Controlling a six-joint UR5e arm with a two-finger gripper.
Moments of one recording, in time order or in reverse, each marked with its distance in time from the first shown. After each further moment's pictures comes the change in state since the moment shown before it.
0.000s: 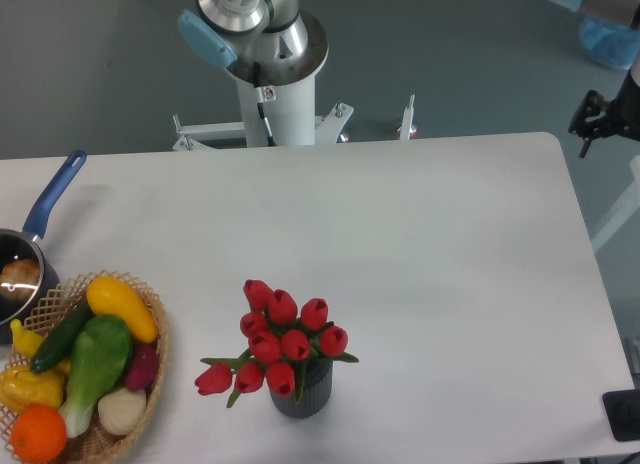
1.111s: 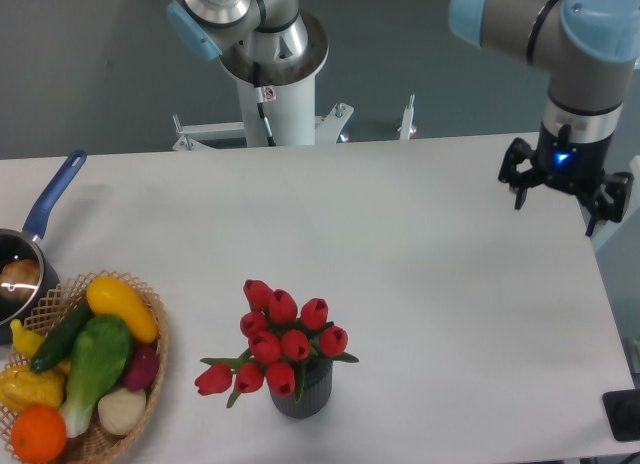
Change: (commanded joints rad) arm -0.190 0.092 -0.182 0.256 -0.091 -0.058
